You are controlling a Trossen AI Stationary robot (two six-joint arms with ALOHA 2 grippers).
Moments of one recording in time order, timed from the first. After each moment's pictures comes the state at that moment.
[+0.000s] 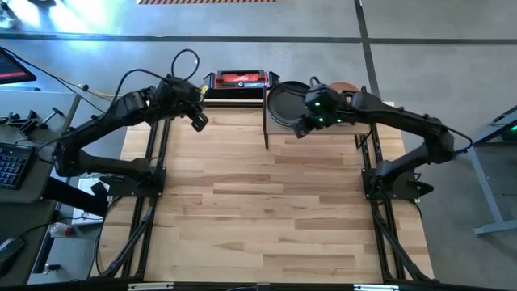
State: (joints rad) left arm 0.52 1.10 1.24 -0.89 -0.31 -0.03; right arm -0.35 1.40 1.44 -0.94 0.07 0.60
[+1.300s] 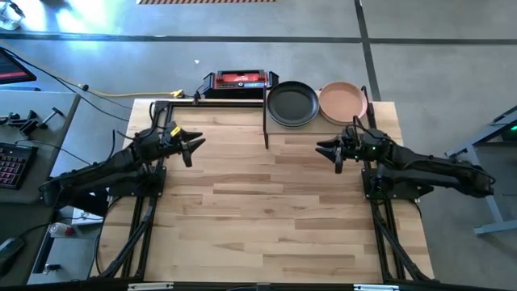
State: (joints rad) left arm 0.49 0.32 0.17 -0.02 0.01 -0.14; right arm -0.34 0.51 0.29 0.01 -0.11 0.33
